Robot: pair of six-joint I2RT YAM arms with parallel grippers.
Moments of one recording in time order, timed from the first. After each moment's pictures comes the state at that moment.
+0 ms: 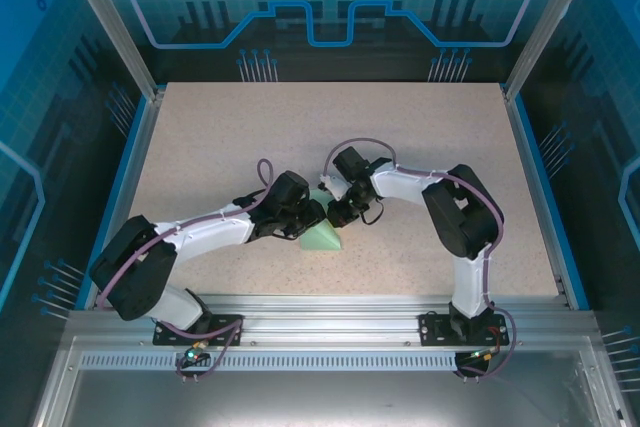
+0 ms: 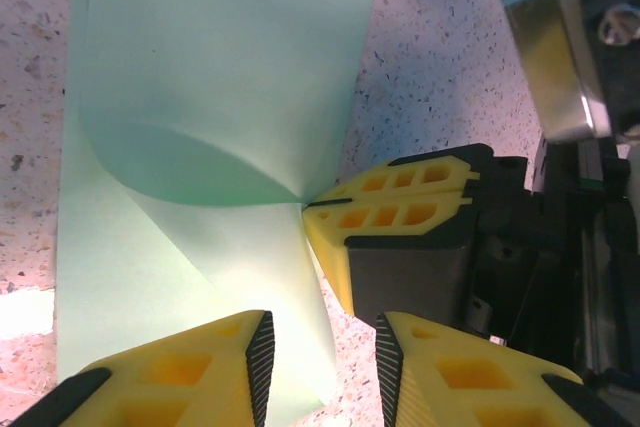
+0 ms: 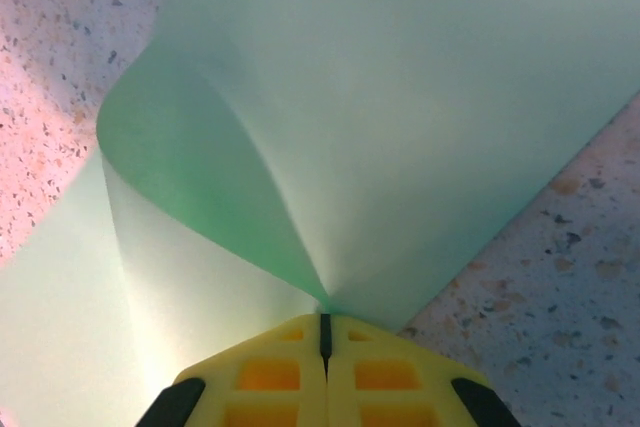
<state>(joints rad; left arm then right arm) -0.68 1.48 0.79 -0.20 0.13 -1.19 0.62 1.97 1.24 -0.60 -0.42 0.02</state>
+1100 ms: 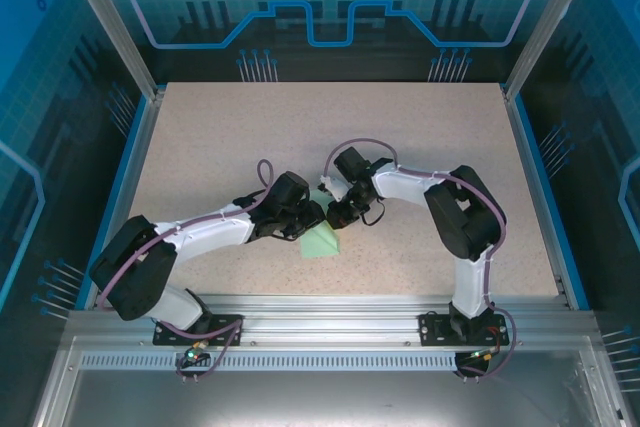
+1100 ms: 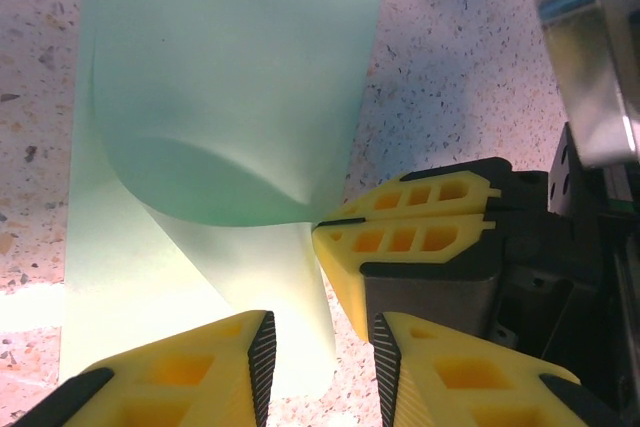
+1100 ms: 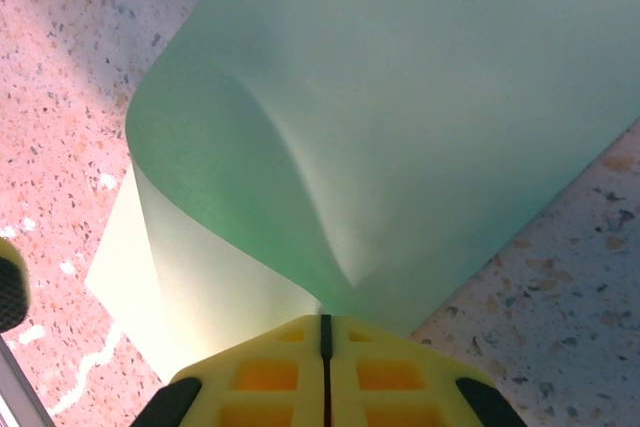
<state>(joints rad) -0.69 1.48 0.79 -0.22 0.13 -1.19 0.62 1.95 1.22 -0.61 -0.47 0.02</state>
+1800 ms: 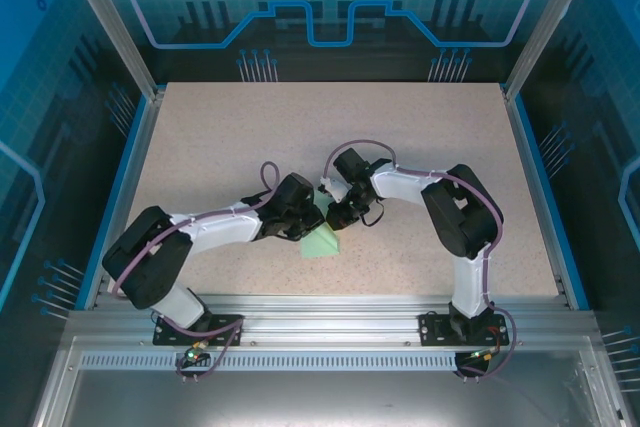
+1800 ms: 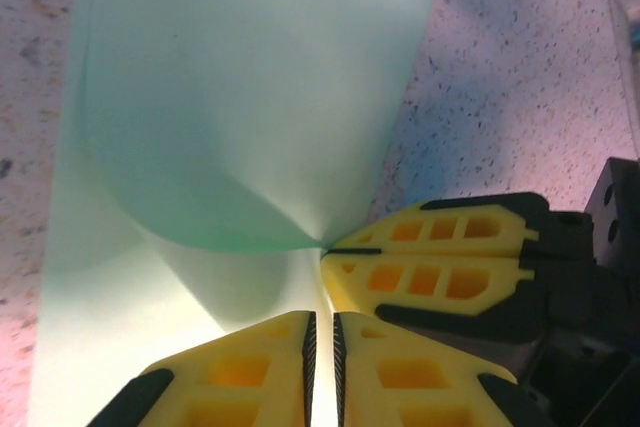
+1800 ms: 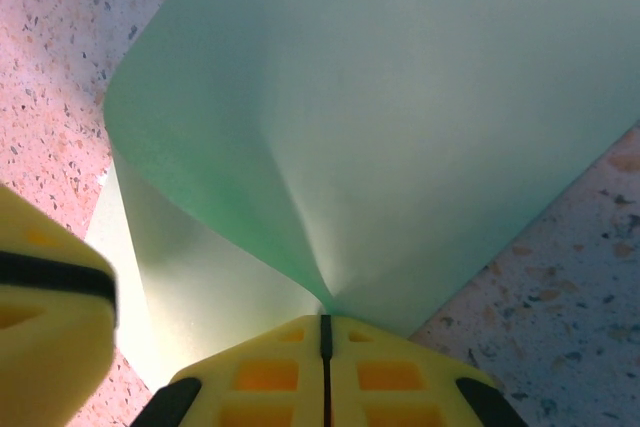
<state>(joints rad) -0.69 1.58 0.79 -0.15 0.13 -1.26 0.62 1.97 1.23 -0.61 -0.47 0.02</state>
